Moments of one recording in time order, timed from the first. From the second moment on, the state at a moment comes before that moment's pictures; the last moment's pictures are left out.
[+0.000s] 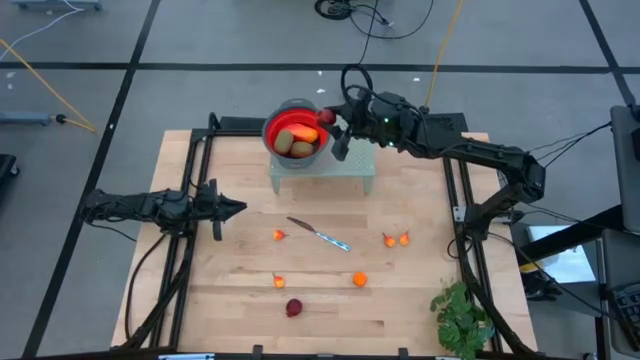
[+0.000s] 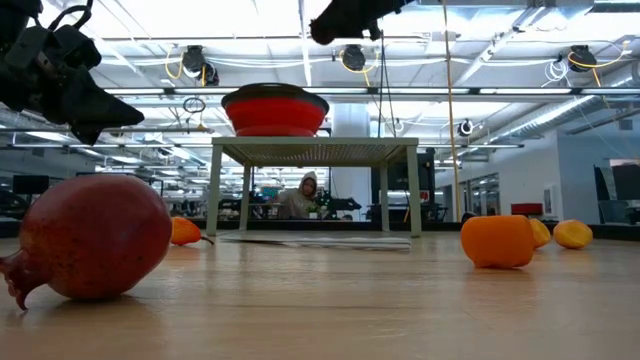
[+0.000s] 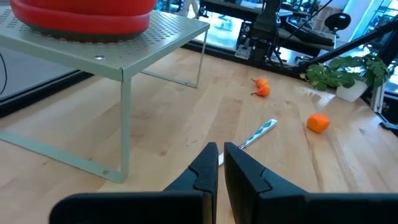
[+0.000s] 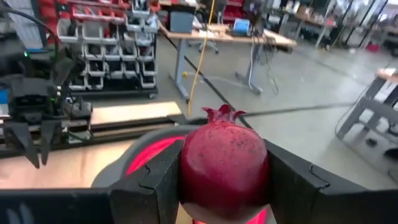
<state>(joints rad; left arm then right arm) -0.13 0.01 0.12 -0.34 -0.32 -0.27 -0.34 1.54 1.47 -0.11 0.07 -0.14</state>
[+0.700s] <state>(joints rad) -0.13 0.04 0.12 0.32 -0.33 -0.07 -0.35 1.54 1.47 -0.12 -0.06 -0.02</state>
